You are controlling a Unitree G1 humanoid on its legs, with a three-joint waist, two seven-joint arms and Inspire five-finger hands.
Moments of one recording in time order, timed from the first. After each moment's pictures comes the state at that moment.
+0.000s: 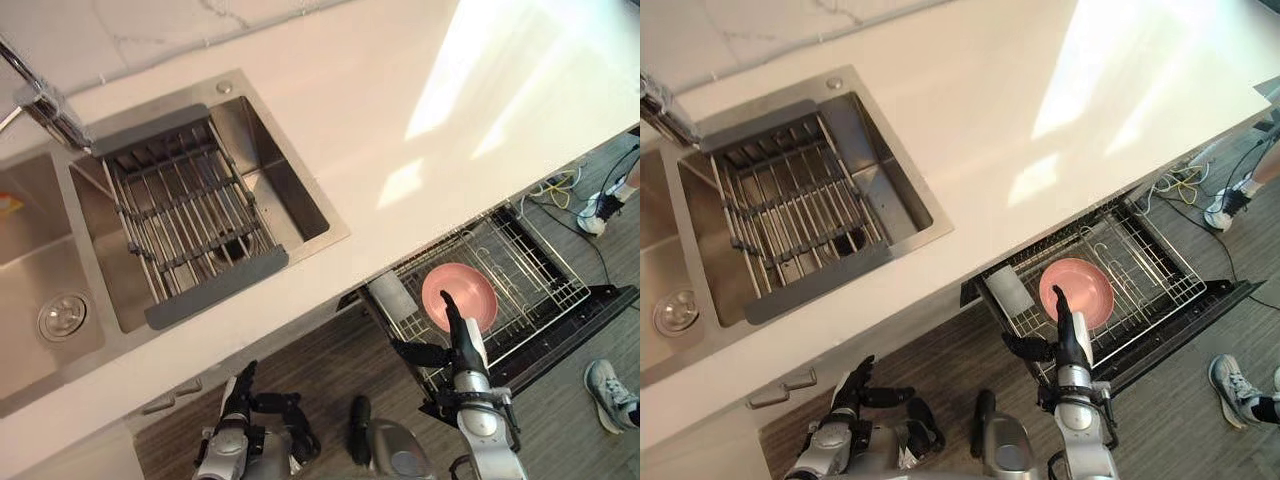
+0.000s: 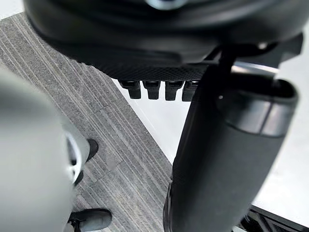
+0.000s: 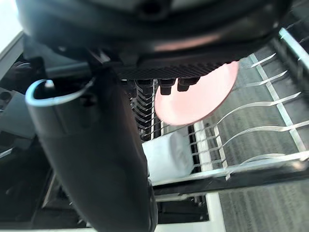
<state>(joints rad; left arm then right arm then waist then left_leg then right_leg) -0.01 0.09 -0.07 0.95 0.00 -0.16 0.15 0.22 -0.14 -0.08 0.25 -0.27 -0.11 -0.18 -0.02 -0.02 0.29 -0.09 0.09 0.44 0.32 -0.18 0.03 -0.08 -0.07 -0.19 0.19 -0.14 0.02</state>
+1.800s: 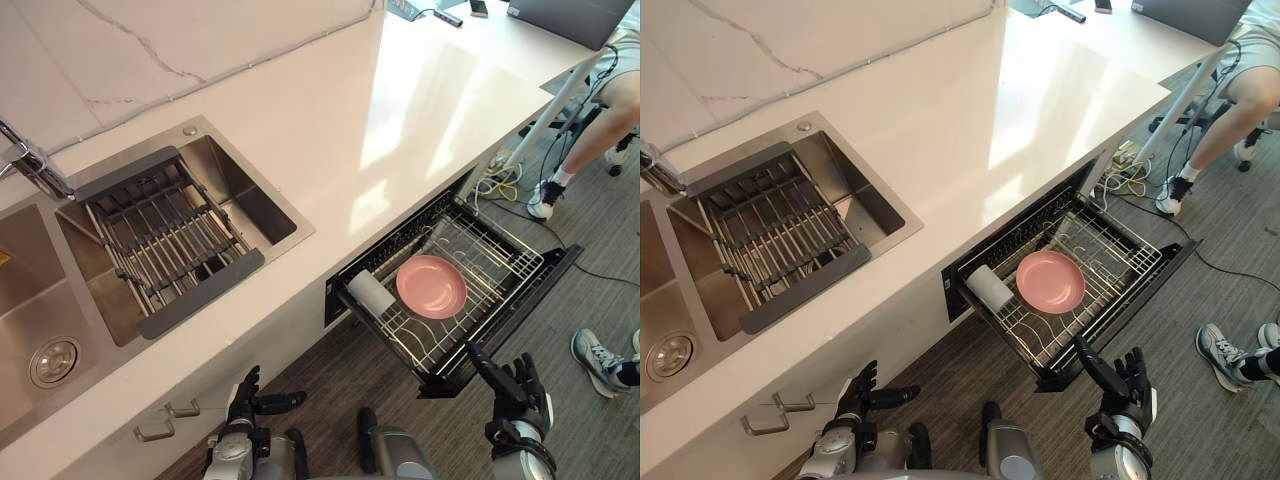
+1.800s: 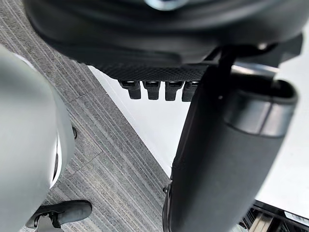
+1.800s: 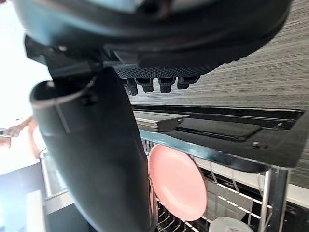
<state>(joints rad) 0.01 0.04 0.00 0.94 -0.06 -0.16 0.12 0.26 -0.03 -0.41 0.40 0.57 -0.14 -0.04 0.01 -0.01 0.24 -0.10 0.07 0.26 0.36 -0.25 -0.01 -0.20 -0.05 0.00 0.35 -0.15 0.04</state>
